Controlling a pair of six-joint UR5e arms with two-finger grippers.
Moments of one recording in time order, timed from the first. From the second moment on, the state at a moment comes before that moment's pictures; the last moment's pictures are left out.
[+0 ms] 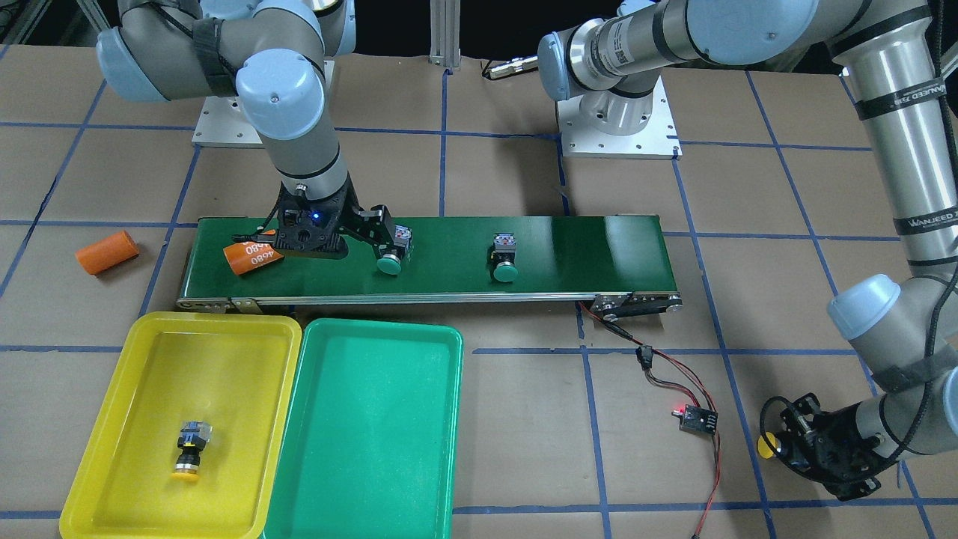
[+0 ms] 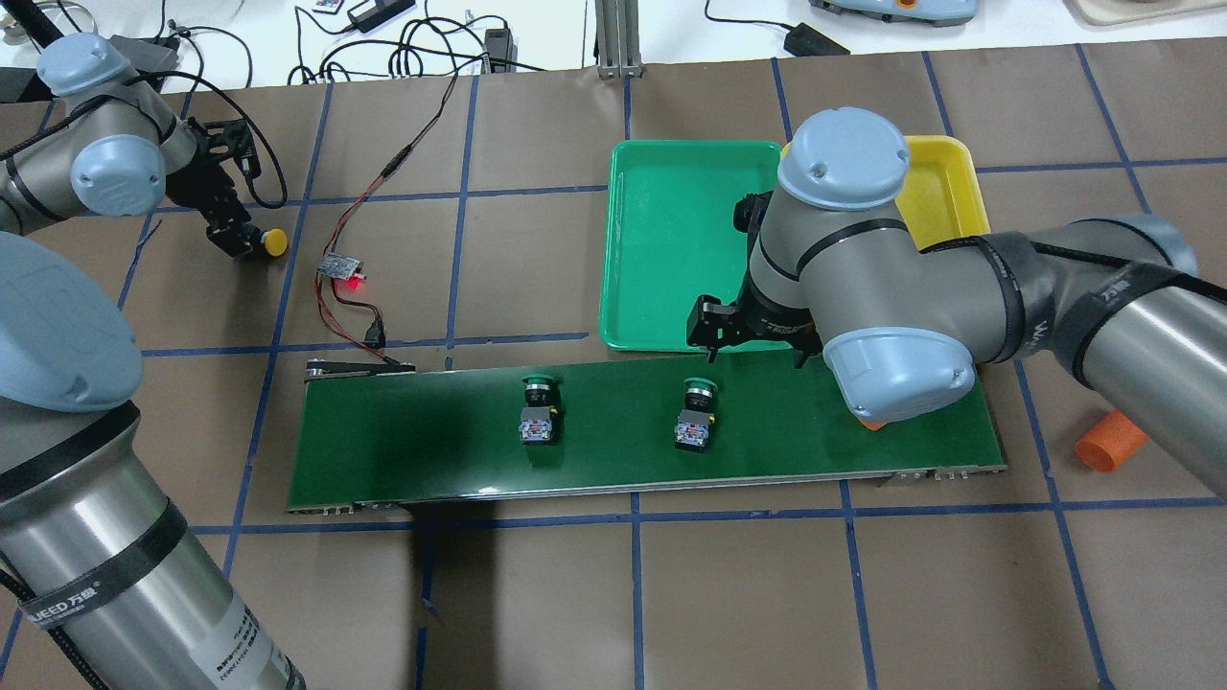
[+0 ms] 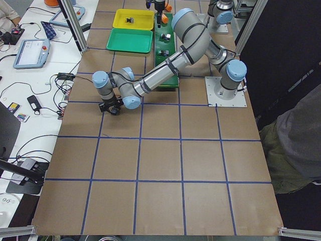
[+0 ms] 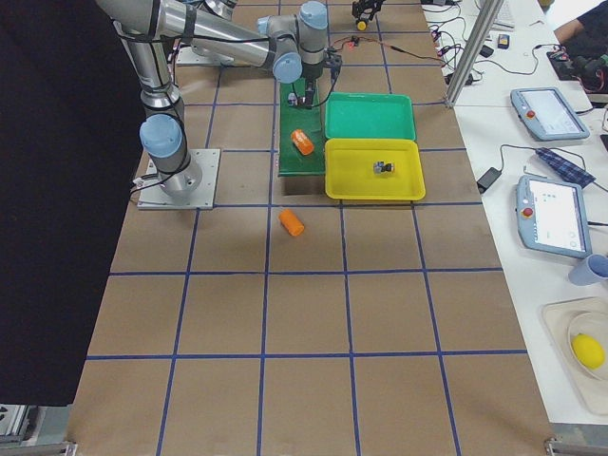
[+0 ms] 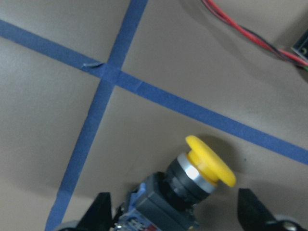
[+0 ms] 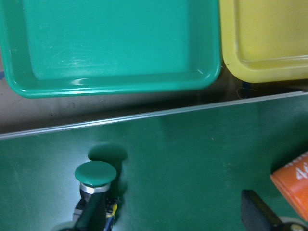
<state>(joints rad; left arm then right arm) -1.16 -2.34 -1.30 -1.10 1.55 1.56 1.77 -1.45 1.96 -2.08 -1.51 0.28</state>
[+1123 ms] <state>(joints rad) -1.25 -2.07 -1.47 -1.32 1.57 0.89 1.80 -1.36 1.99 -2.09 -1.53 0.35</state>
